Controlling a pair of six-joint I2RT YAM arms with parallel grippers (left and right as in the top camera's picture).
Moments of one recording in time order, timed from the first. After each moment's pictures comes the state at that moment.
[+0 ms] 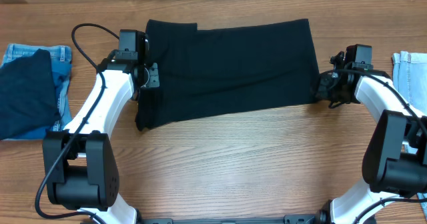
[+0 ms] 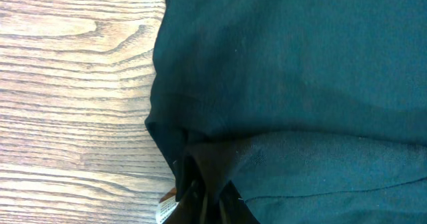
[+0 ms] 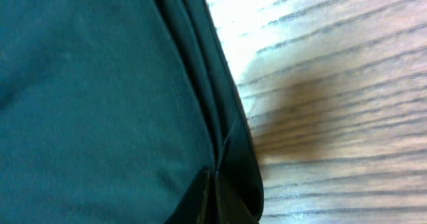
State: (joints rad) left arm -0.08 1.81 1.29 -0.62 -0.08 -0.17; right arm -0.19 1.87 1.16 -0.55 -0.17 0.10
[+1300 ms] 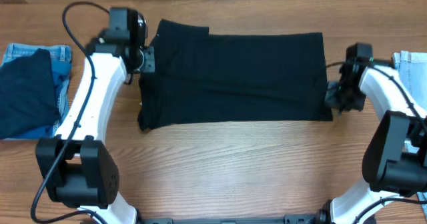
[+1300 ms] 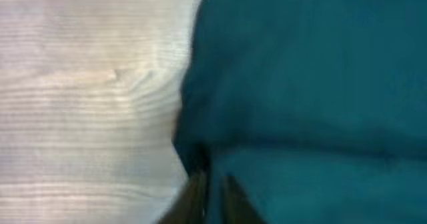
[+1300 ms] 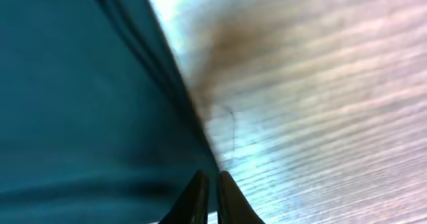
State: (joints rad) left arm -0.07 1.82 1.57 -0.91 -0.02 -0.07; right arm -0.19 1.88 1.30 -0.92 0.04 0.15
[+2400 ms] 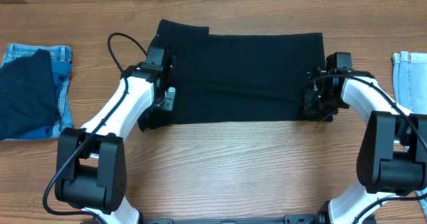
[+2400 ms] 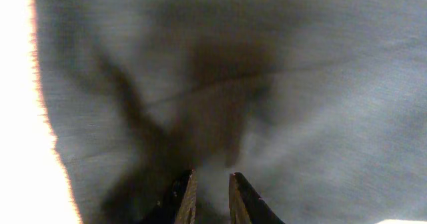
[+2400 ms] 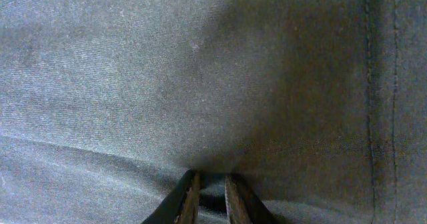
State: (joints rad) left arm -0.21 1.81 1.22 -0.79 -0.20 -0.07; right arm -0.09 1.87 1.12 -0.71 -0.20 0.00
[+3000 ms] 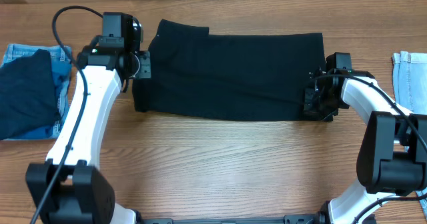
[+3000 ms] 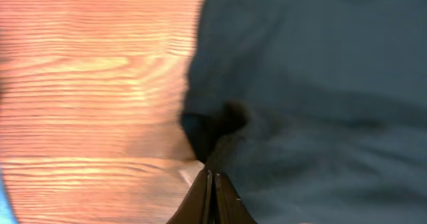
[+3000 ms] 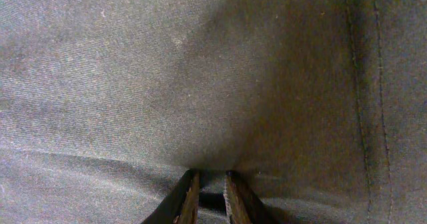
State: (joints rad) left arm -0.07 1.69 1.47 -0.87 -0.04 -0.08; right arm -0.09 1.87 1.12 -0.73 -0.17 0.06
